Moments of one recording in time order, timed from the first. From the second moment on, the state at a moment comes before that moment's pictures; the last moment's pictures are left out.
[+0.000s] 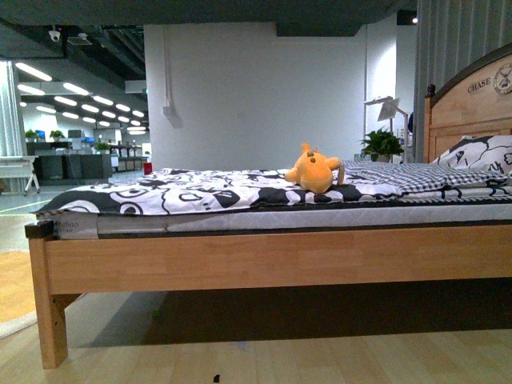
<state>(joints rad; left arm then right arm) 0.00 0.00 0.01 0.00 0.00 -0.01 0.00 0.00 0.01 0.00 0.00 0.00</state>
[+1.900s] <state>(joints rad) 0.00 0.00 0.01 0.00 0.00 -0.01 0.00 0.00 0.01 0.00 0.00 0.00</state>
